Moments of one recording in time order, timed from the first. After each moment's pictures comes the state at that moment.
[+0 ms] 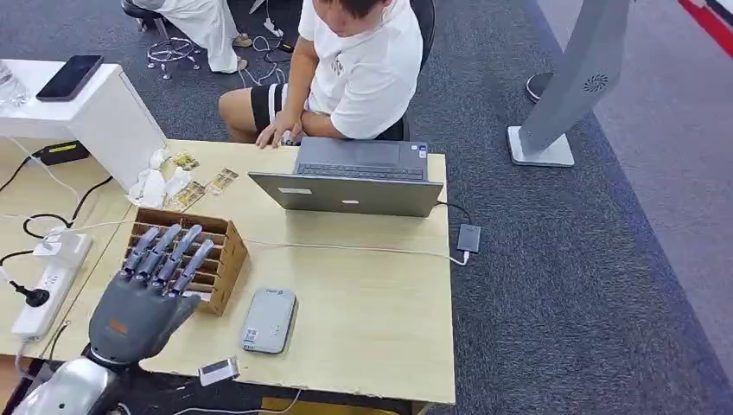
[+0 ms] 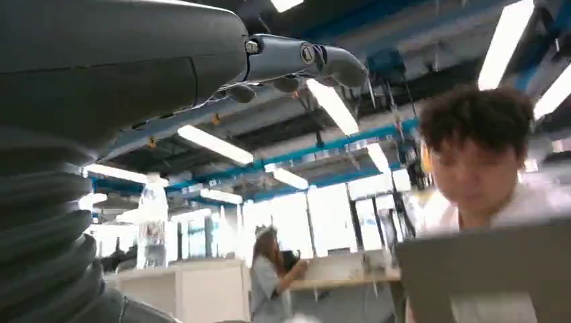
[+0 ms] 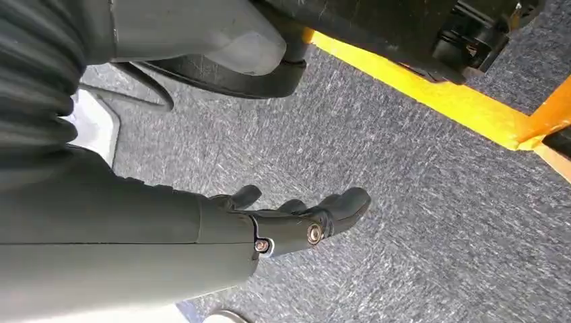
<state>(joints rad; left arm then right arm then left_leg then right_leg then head) 0.22 0.50 -0.22 -1.93 -1.35 0.21 0.07 -0.05 0.20 -0.10 -0.19 0.85 -0.24 0.05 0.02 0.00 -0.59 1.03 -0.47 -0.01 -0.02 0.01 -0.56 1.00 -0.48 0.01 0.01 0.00</state>
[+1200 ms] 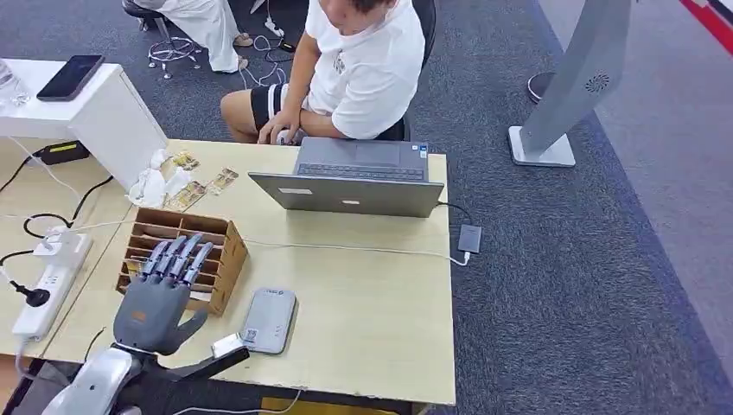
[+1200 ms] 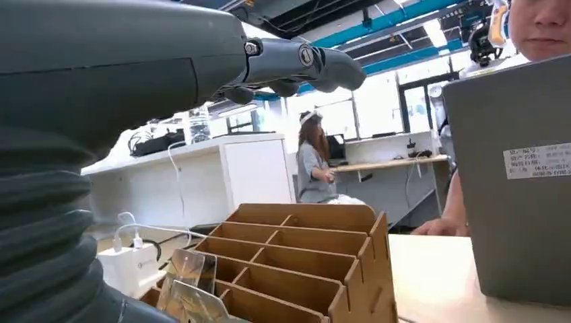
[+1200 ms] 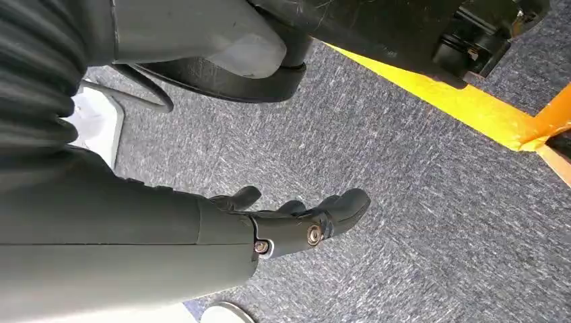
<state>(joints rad) 0.18 0.39 -0.21 -1.76 -1.24 0.17 0.15 -0.05 0.22 -0.11 -0.19 0.90 -0.24 0.07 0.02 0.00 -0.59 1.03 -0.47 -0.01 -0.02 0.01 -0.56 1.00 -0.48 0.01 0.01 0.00</state>
